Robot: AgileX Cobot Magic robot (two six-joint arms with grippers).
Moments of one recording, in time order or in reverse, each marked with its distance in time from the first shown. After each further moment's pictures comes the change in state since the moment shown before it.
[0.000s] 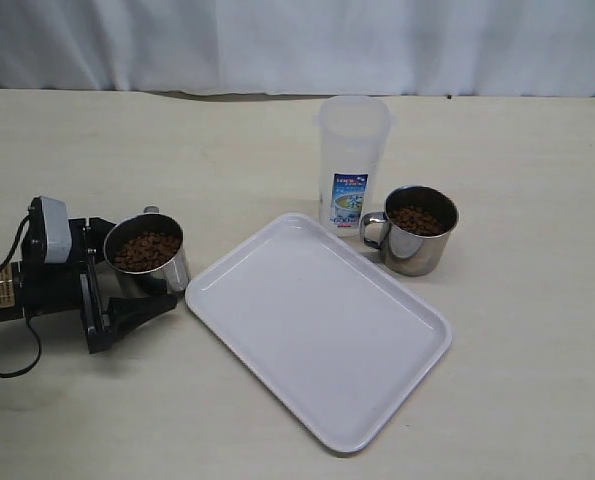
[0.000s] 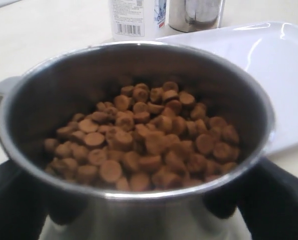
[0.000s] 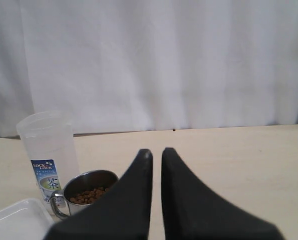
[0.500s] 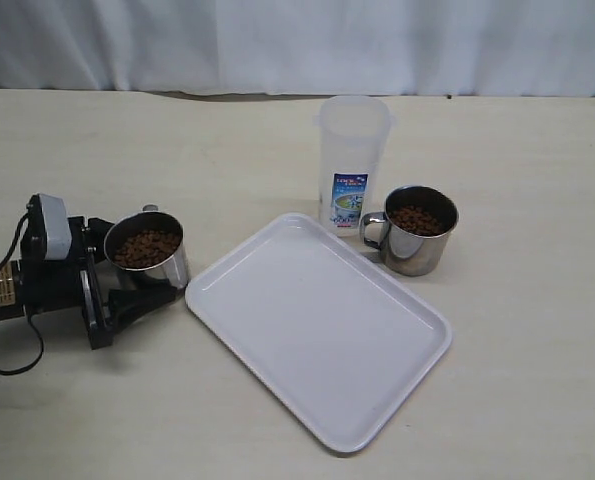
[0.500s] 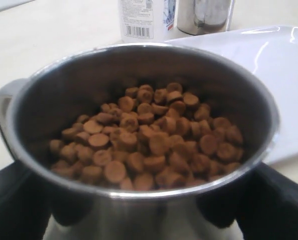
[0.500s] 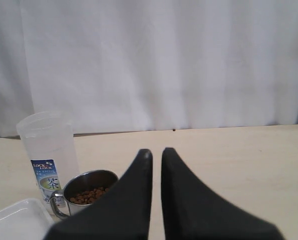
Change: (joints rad) left arm 0.000 0.000 0.000 -0.030 -0.005 -0.002; right arm 0.000 0.000 0.000 0.000 0.000 0.000
